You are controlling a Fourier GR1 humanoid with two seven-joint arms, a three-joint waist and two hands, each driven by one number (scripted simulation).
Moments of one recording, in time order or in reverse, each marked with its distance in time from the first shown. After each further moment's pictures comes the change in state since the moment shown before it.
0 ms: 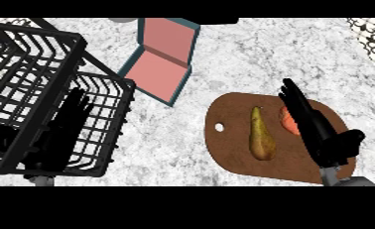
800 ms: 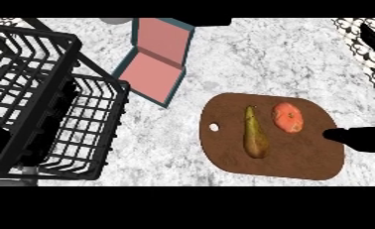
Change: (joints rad) left arm -0.080 0.185 -0.037 0.147 -0.242 -0.089 -0.260; right arm -0.109 -0.460 -0.163 -0.278 0.366 0.017 -0.021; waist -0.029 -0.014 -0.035
